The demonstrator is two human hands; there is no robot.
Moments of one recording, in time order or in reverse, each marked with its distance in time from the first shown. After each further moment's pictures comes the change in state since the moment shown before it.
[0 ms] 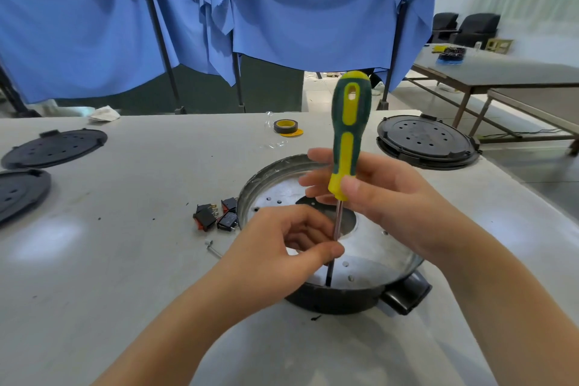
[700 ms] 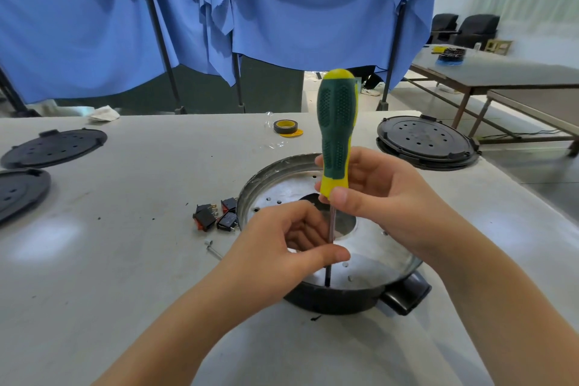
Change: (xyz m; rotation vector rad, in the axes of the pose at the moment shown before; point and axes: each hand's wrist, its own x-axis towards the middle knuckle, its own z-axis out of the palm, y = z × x) left_hand 0.003 -0.005 0.001 -0.014 0.025 0.014; right_hand 0.002 0.004 0.004 0.013 0.117 -0.050
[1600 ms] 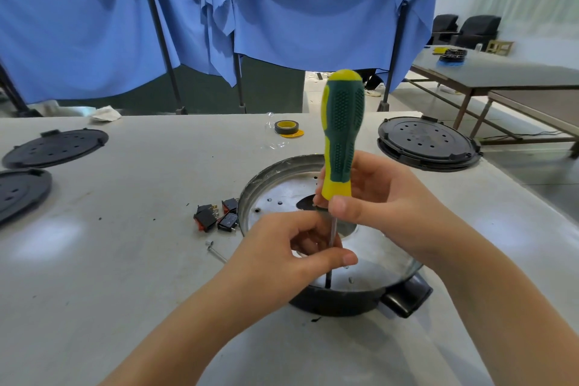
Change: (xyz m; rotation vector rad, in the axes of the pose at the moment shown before) left_hand -0.001 0.000 0.003 0.117 -0.023 0.017; right_hand 0.000 -0.001 0.000 -0.041 -0.051 0.002
